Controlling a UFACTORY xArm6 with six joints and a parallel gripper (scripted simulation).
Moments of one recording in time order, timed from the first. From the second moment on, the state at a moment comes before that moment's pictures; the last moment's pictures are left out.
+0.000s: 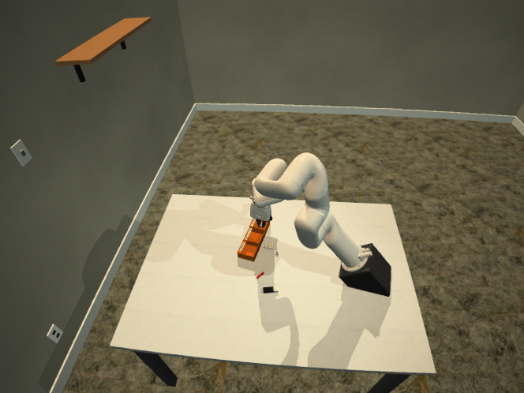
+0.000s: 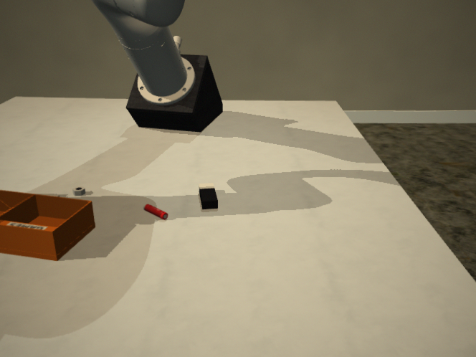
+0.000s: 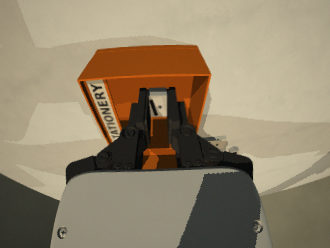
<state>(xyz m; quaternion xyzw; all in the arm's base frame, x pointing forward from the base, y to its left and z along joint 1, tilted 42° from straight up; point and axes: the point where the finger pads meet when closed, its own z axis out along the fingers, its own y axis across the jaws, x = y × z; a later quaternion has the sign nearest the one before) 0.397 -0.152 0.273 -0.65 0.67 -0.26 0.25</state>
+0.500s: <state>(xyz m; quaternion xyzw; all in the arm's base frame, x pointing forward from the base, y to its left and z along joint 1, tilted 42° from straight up) 0.400 -0.152 0.270 -0.65 0.67 -0.26 0.25</state>
